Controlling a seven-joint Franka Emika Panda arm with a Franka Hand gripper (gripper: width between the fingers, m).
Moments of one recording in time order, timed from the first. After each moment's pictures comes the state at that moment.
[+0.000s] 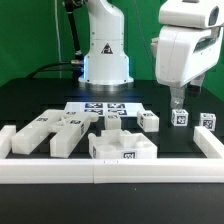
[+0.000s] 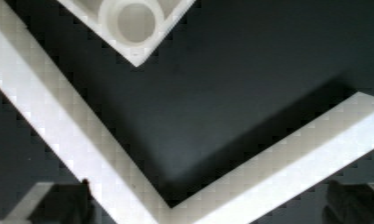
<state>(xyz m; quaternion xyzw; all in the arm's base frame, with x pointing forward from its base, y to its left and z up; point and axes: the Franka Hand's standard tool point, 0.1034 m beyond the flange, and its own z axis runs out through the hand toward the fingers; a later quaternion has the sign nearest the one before) 0.601 0.094 0.105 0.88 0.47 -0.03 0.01</state>
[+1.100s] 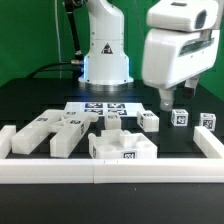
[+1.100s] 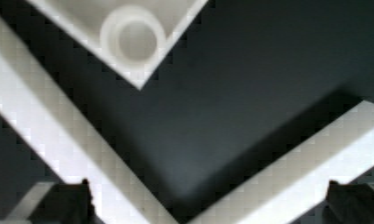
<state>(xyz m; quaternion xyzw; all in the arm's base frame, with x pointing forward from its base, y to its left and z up) 0.597 0.069 0.098 0.92 0.39 -0.04 0.01</state>
